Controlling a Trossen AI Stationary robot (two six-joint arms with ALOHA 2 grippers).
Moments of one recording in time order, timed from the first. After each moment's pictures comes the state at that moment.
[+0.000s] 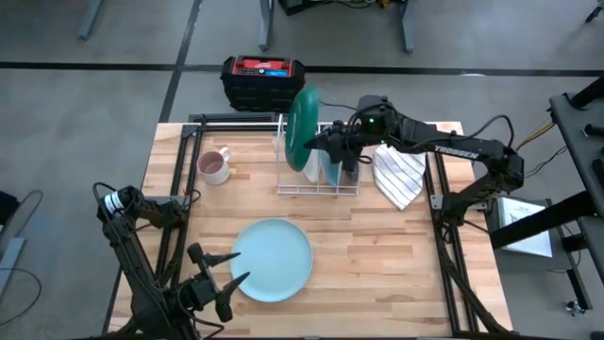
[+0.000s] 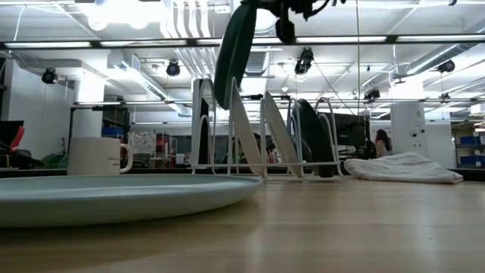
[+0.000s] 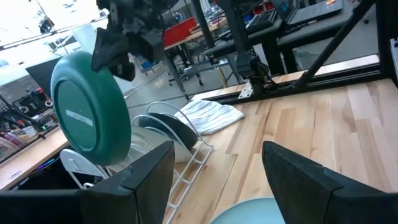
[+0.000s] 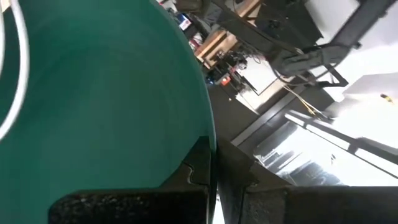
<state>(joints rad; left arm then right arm) -1.08 1.76 1.51 -1.53 -1.46 -1.42 -0.30 1.49 1.39 -0.16 -0.34 -2.49</state>
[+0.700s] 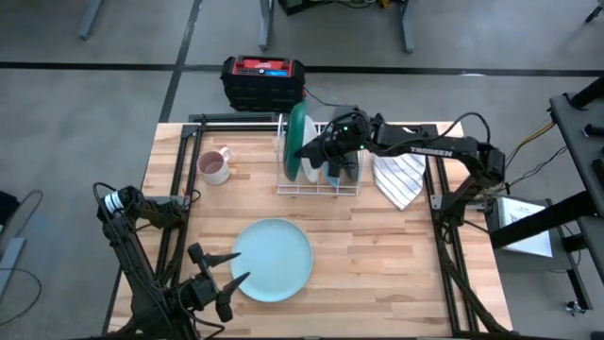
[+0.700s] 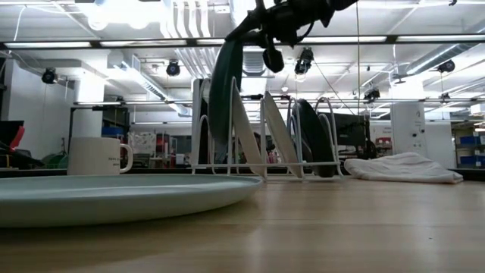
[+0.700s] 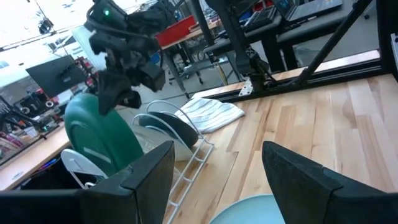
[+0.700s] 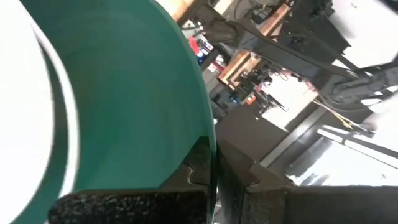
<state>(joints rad) -1.08 1.76 1.51 -1.52 -1.45 -1.40 -0.30 1.64 1.39 -0.14 -0.34 -2.43</state>
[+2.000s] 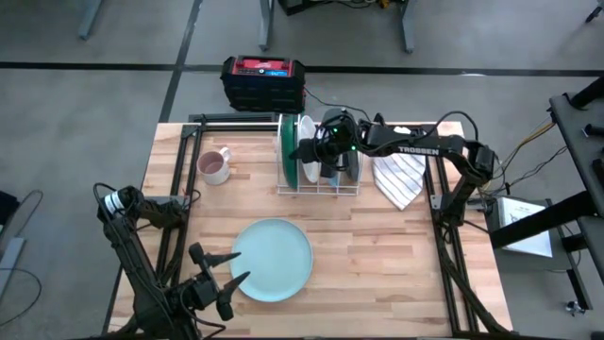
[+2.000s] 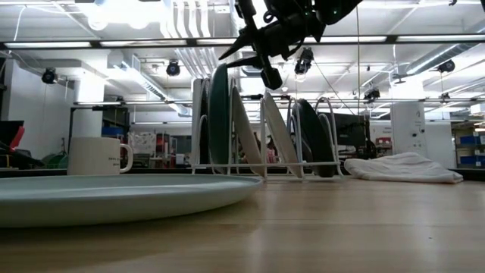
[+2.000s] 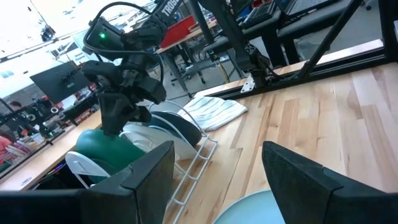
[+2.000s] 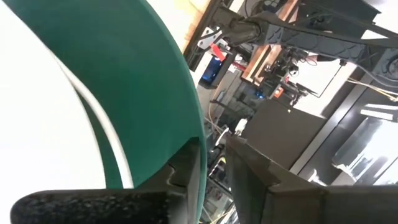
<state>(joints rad) -1.08 1.76 1.48 -1.51 -1.45 -1.38 -0.31 1.73 1.39 -0.12 -0.34 -2.25</state>
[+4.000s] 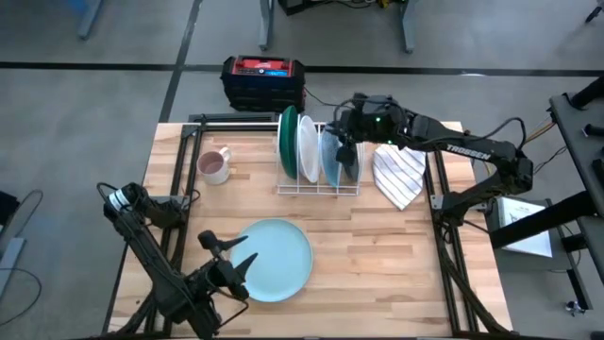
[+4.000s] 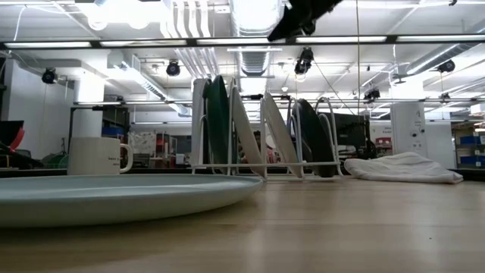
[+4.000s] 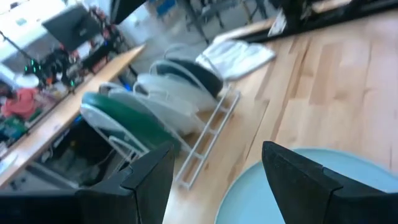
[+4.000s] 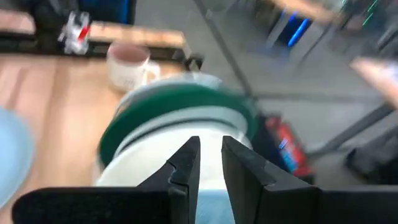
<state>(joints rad) -0.94 1.76 1.48 -1.54 -1.26 -1.35 -0.33 1.41 1.36 -0.40 0.09 -0.30</state>
